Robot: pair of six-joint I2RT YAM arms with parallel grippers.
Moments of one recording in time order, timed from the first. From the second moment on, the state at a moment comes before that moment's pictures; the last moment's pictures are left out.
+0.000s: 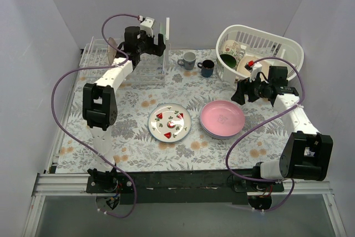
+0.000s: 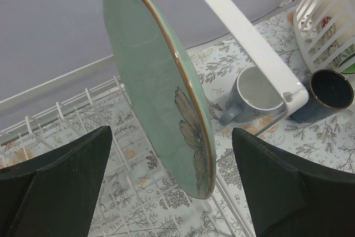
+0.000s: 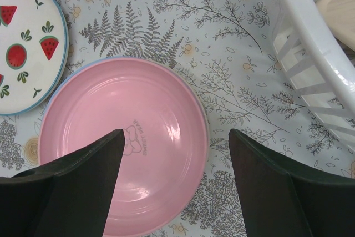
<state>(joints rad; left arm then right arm) -0.23 2.09 1.81 0.02 0.30 0.02 -0.06 1.36 1.00 -0.46 -0.66 -0.33</state>
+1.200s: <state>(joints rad) -0.24 2.15 1.86 0.01 0.31 -0.04 -0.06 1.36 0.97 -0.45 -0.66 -0.33</state>
